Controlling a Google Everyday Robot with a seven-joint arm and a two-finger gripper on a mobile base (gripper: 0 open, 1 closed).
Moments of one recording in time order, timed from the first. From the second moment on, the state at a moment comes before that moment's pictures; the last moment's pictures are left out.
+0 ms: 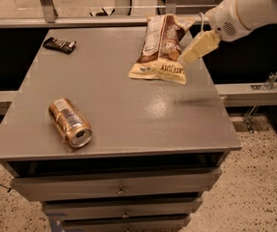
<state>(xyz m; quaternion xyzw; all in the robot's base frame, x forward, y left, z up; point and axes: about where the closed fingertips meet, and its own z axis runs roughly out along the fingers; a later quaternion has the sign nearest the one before) 0.652 -0.164 0.954 -0.49 0.77 0.06 0.40</state>
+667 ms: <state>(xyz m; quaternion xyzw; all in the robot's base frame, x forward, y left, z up) 0.716 -0.129 0.922 -0.40 0.80 0.13 0.43</state>
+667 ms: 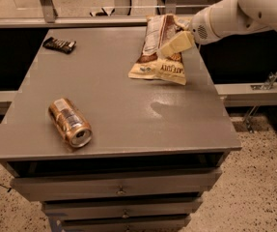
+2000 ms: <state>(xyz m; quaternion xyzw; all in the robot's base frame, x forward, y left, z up) 0.741 -0.104 0.879 -0.35 0.82 0.15 0.43</state>
